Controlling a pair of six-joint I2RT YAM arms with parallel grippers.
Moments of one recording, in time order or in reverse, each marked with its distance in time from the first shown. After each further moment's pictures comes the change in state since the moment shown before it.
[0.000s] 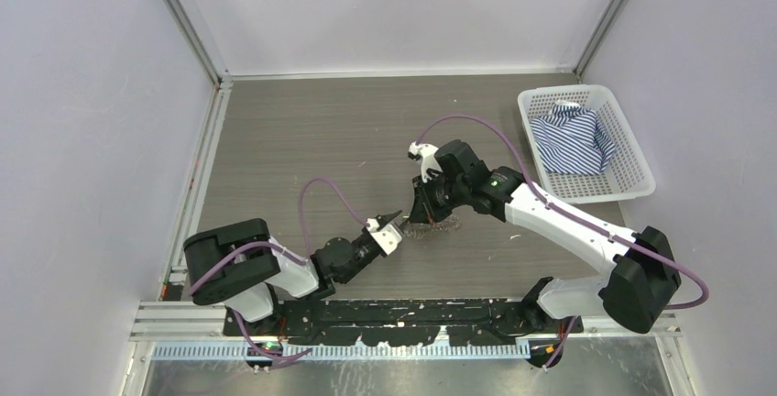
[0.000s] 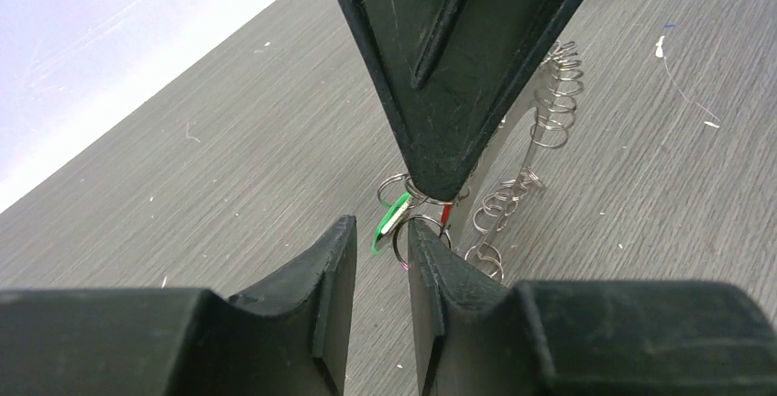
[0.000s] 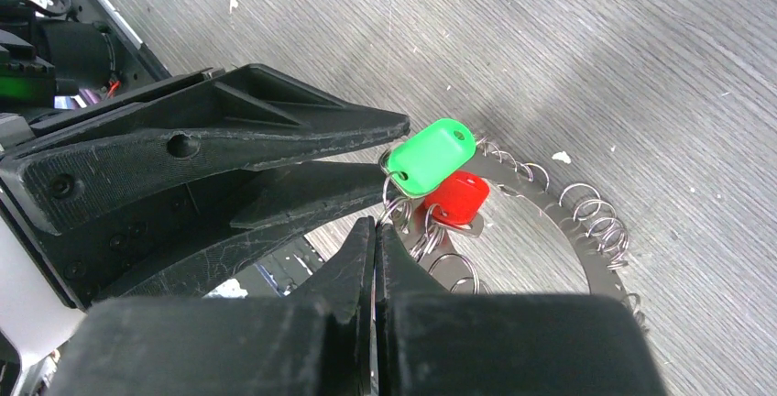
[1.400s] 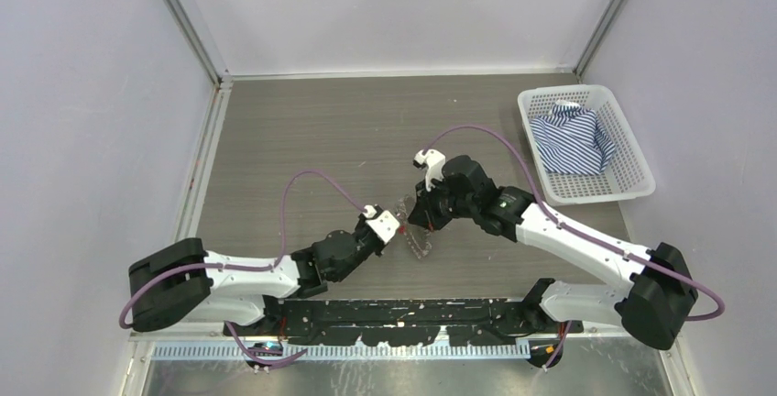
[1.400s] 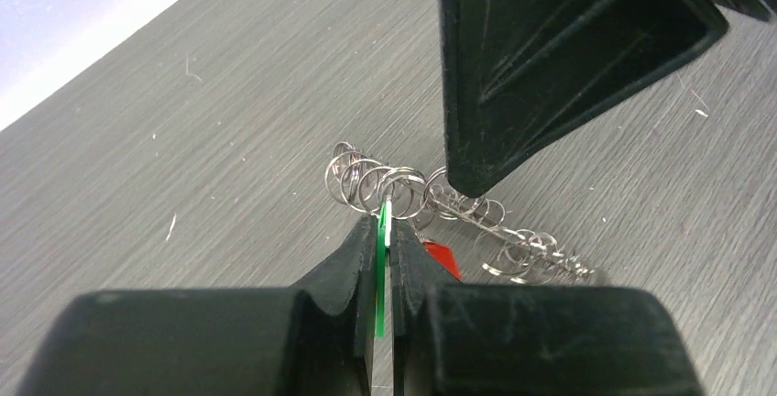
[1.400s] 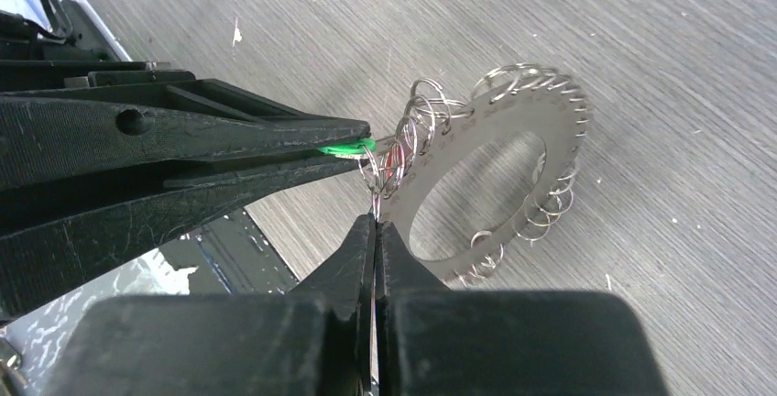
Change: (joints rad) left arm -0.001 -0.354 0.059 -0.554 -0.068 -0.129; right arm 0.049 -0.106 -0.134 0.168 0.085 0.002
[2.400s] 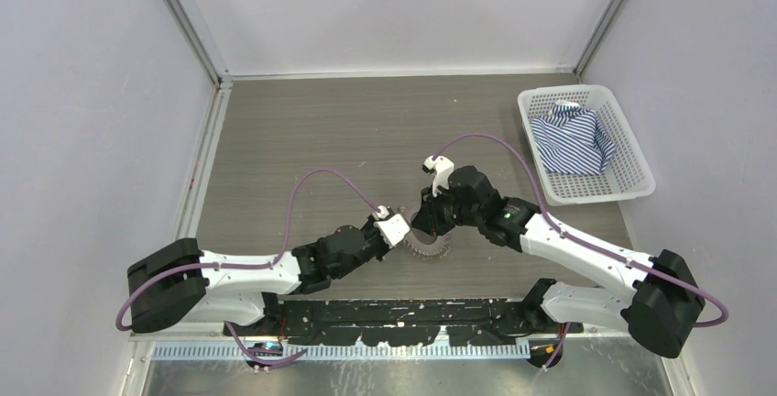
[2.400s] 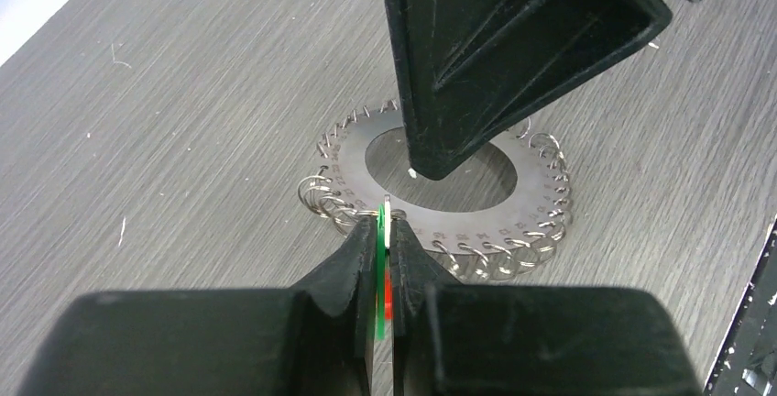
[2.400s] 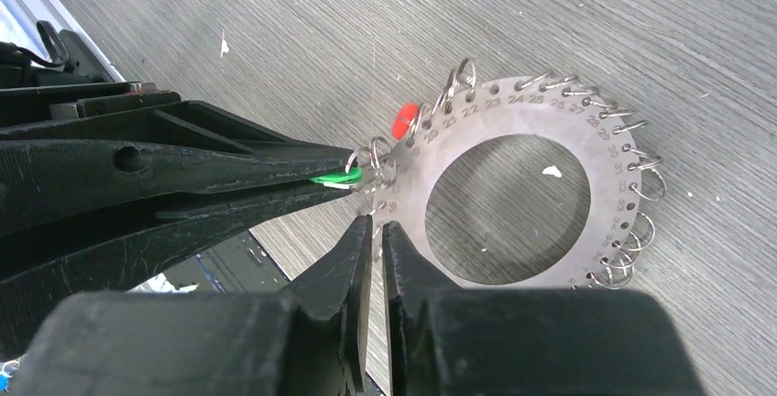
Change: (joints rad) left arm 0.002 -0.007 0.086 -0.241 0.109 -0.024; right arm 0.001 -0.074 -0.136 0.118 0.049 0.093
